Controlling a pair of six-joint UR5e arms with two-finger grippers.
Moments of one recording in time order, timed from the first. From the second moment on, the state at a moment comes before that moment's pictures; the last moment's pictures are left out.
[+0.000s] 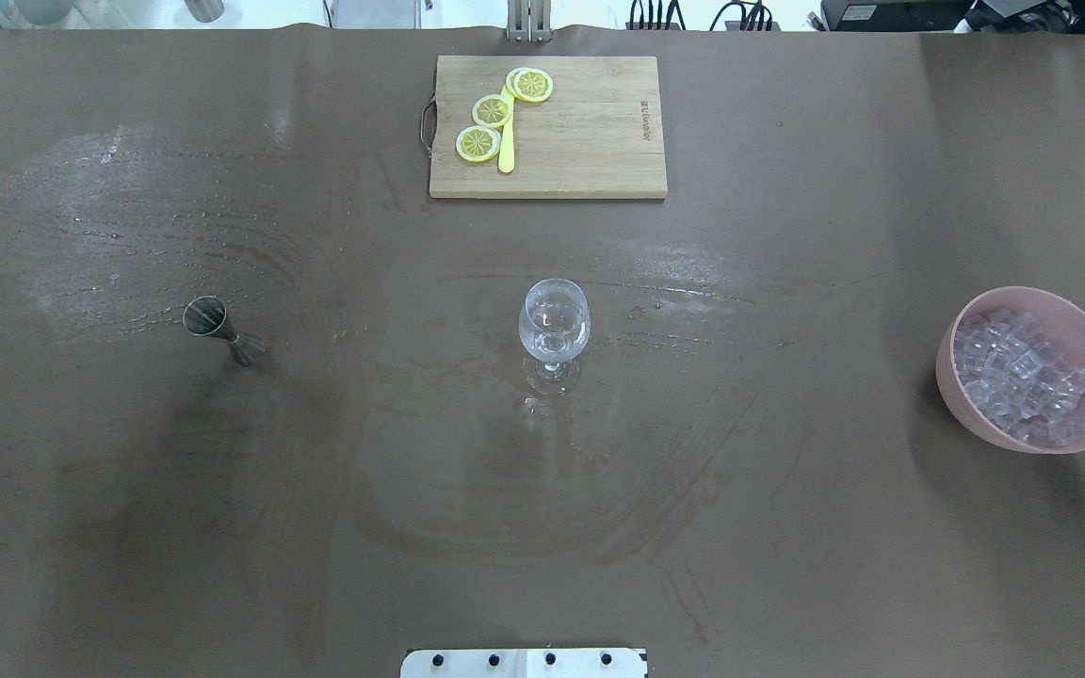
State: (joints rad) left arm -1.55 -1.52 -1.75 -1.62 -2.27 -0.02; right arm 1.24 -1.64 1.96 -1.45 2.24 0.53
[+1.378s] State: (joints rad) left arm -1.54 -1.52 -1.76 -1.62 -2.27 -0.02; right arm 0.94 -1.78 1.92 -1.06 2.03 0.93
